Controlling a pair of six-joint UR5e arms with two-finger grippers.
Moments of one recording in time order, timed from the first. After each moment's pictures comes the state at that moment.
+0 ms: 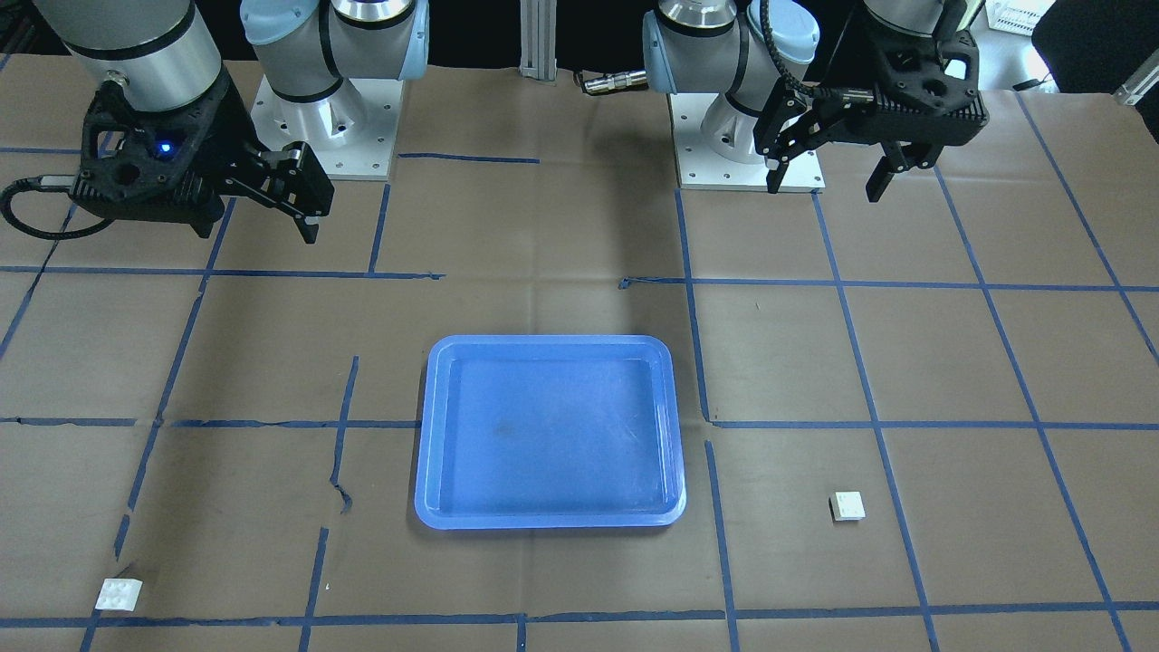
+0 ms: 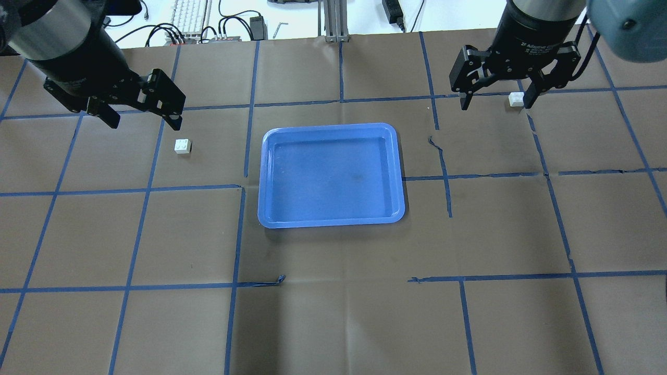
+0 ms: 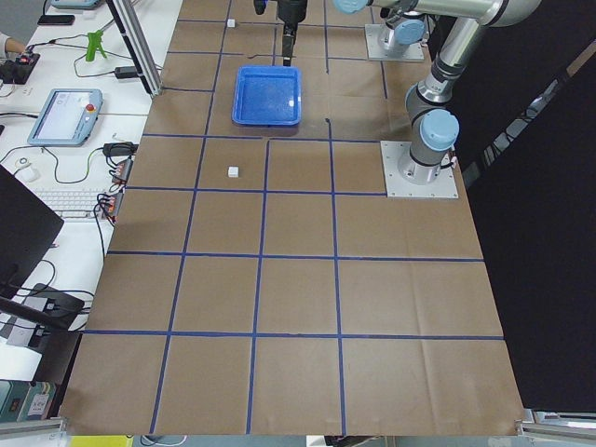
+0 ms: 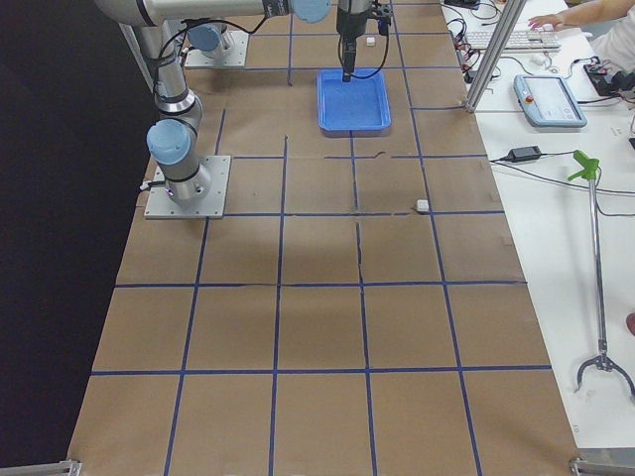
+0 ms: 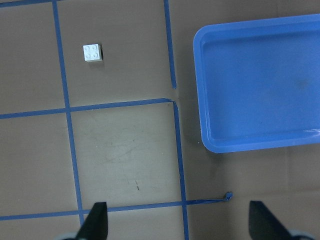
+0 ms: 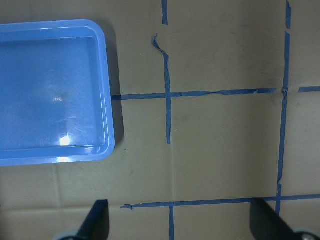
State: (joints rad) left arm -1.52 -1.48 -1.55 -1.62 1.57 0.14; right arm 1.58 -1.52 1.47 -1.50 -1.58 0.05
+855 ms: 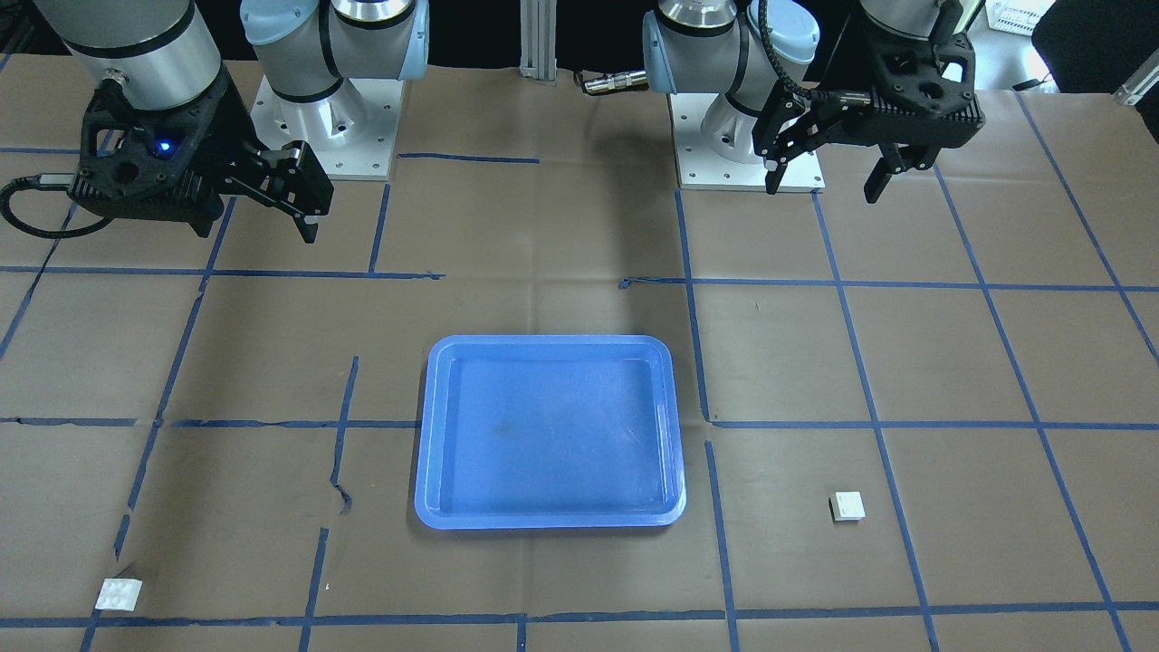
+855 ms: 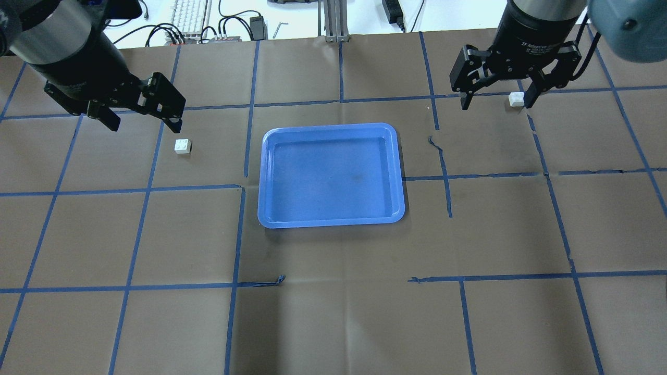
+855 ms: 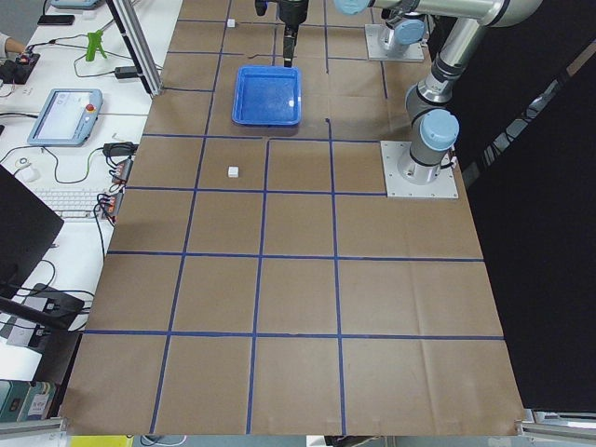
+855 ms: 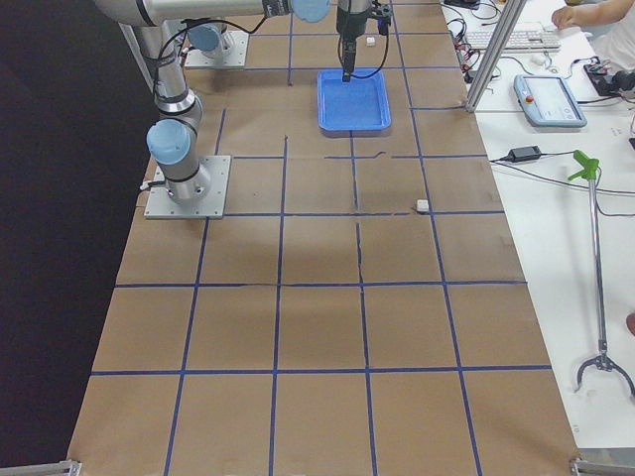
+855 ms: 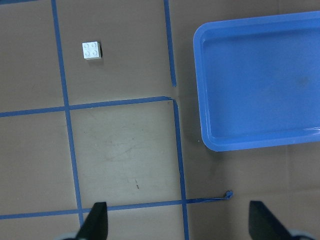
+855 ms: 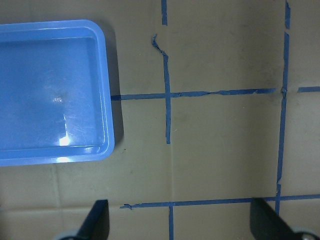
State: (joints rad) left arm -1.51 -1.48 -1.56 -1.61 1.57 0.14; right arm 1.58 -1.52 1.47 -1.50 -1.58 0.05
